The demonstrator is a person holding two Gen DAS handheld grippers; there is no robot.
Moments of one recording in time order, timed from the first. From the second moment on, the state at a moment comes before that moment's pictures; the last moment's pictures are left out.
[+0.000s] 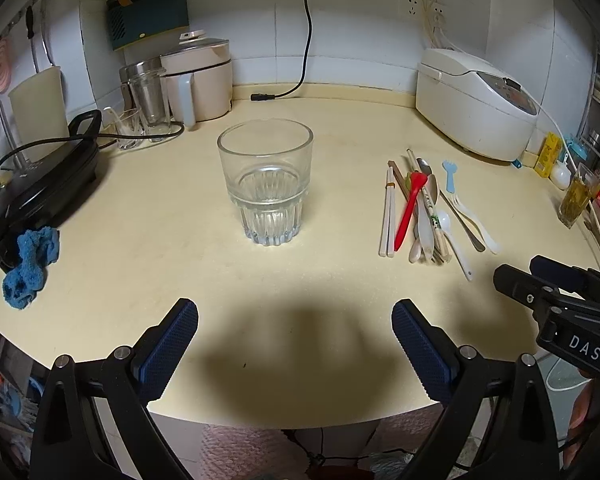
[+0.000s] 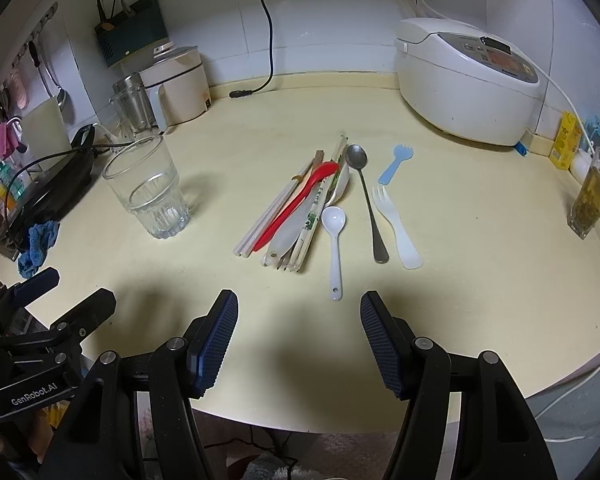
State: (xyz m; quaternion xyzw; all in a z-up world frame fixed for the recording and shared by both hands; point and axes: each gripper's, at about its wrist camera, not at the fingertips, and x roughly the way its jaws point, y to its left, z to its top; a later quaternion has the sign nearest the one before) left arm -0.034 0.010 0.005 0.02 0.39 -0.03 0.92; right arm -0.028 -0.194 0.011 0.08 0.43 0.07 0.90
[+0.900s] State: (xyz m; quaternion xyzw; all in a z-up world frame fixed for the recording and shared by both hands) left arm -0.004 0.005 -0.013 0.03 0.43 -0.03 0.90; right arm 0.004 -0.195 -0.013 0.08 0.47 0.08 0.88
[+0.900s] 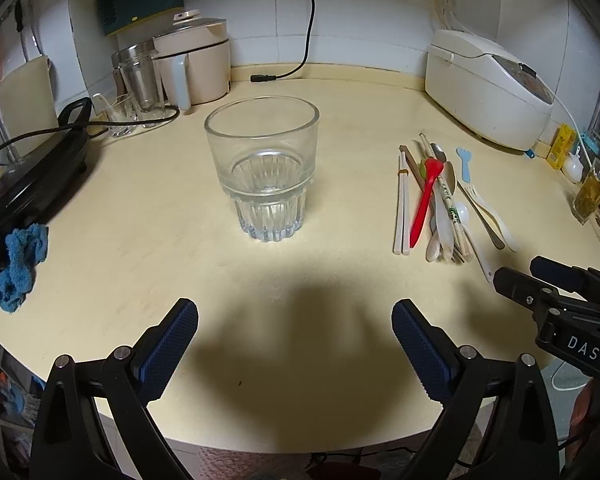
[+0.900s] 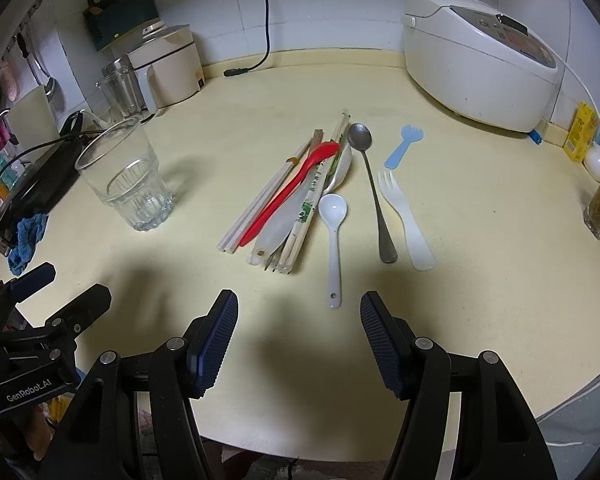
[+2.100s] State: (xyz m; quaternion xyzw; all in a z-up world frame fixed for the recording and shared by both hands) left arm 0.020 0.022 -0.015 -0.02 0.43 -0.10 0.90; right arm 0.017 -0.208 -0.014 0.10 0.47 0.08 0.87
